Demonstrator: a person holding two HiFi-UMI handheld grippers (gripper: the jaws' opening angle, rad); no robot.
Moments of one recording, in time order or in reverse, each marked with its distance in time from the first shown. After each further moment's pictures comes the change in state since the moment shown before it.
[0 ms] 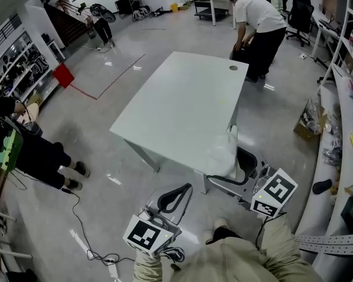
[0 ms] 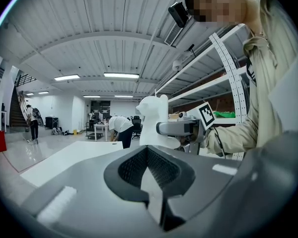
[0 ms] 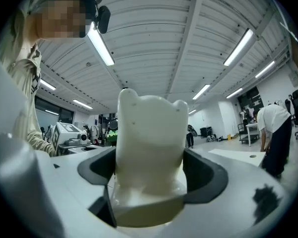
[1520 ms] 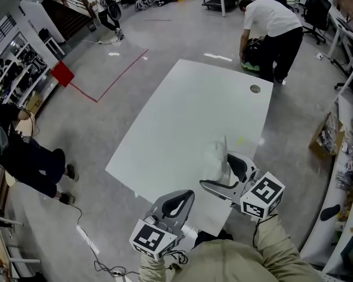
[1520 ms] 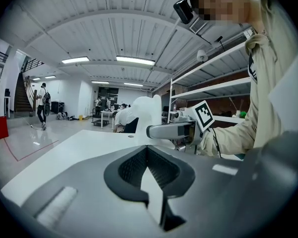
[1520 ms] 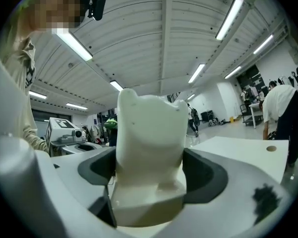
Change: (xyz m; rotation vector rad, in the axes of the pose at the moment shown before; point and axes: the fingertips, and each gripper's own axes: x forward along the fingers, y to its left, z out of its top) left arm 0.176 0.211 -0.011 -0.074 0.088 0.038; right arm 0.180 -0.224 -0.051 0.138 0.116 0.045
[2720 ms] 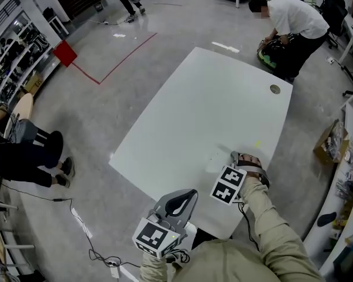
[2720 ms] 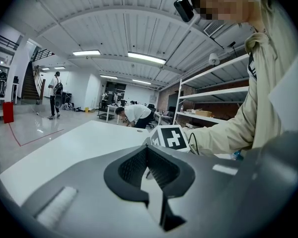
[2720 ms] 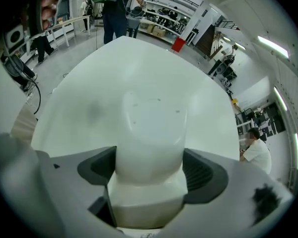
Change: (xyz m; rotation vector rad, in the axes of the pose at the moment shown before) left arm -0.006 0.062 -0.035 -0.110 0.024 0.038; right arm 0.056 -0.088 -0.202 -0.626 1.267 -0.139
